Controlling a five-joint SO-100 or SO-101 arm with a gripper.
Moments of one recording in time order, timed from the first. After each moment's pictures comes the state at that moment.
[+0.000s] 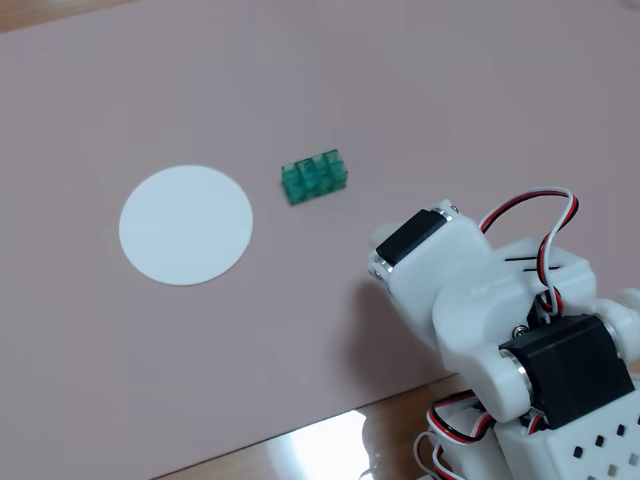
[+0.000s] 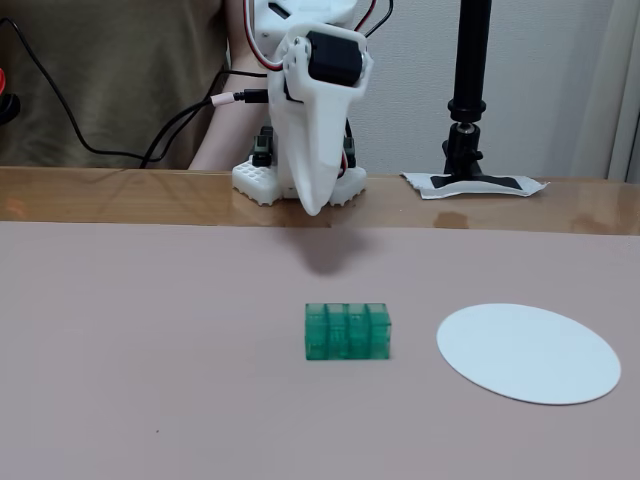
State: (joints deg) arm -7.9 192.0 174.5 70.8 -11.9
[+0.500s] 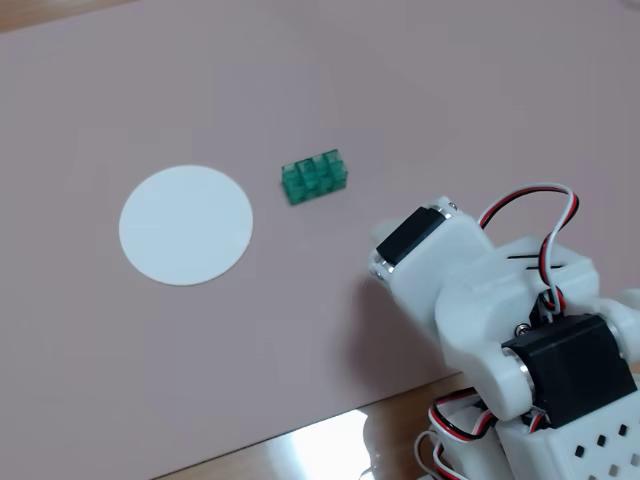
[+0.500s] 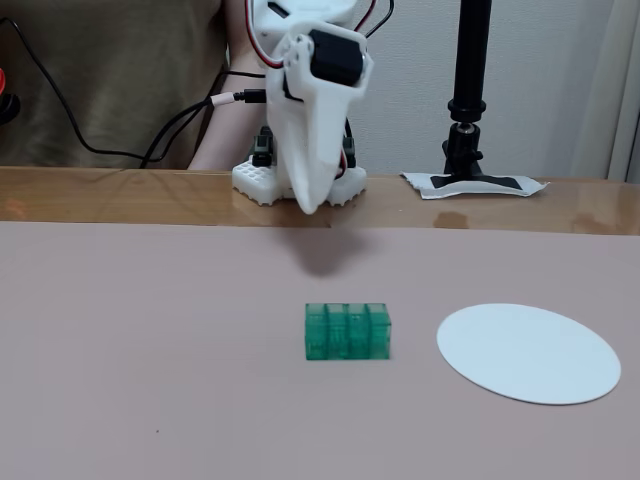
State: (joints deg) arm -6.7 192.0 173.9 69.8 -15.7
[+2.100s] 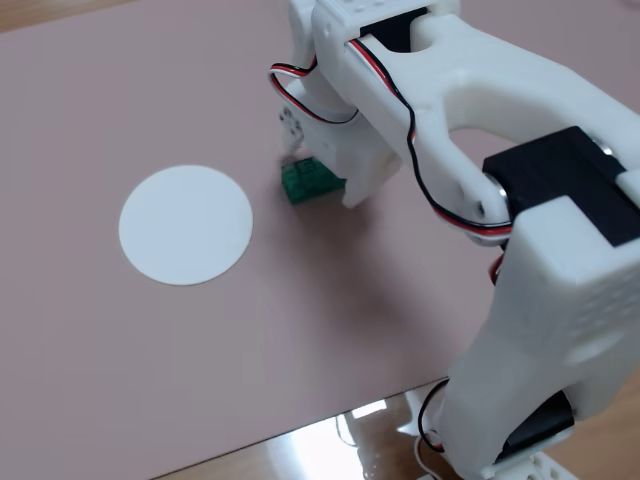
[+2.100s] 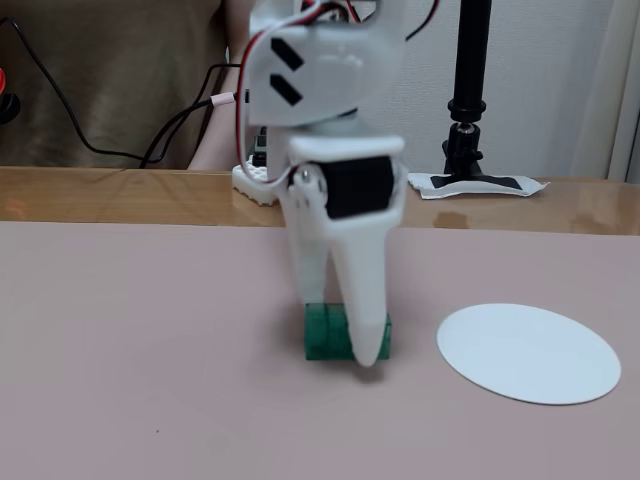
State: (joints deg) arm -6.8 76.4 99.9 72.9 -14.2
